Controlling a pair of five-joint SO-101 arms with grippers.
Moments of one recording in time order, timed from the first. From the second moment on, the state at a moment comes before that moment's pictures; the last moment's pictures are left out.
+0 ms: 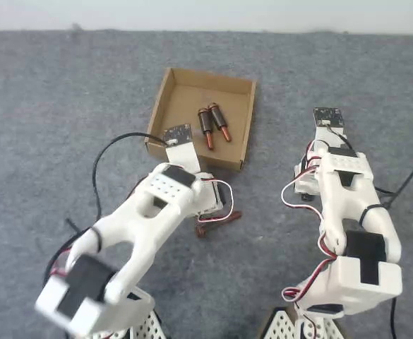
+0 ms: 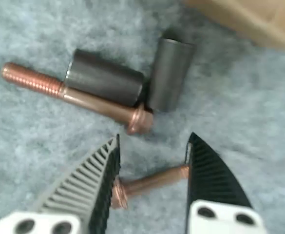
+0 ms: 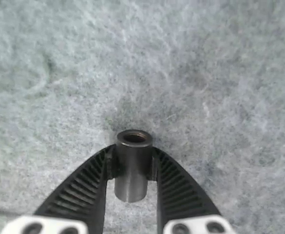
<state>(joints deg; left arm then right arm) 22.6 -8.3 46.0 54.6 47.3 4.2 4.2 34.5 48.4 4.8</state>
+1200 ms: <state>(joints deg) 30.5 -1.8 46.7 56.9 35.7 4.1 4.2 34.5 48.4 4.8</state>
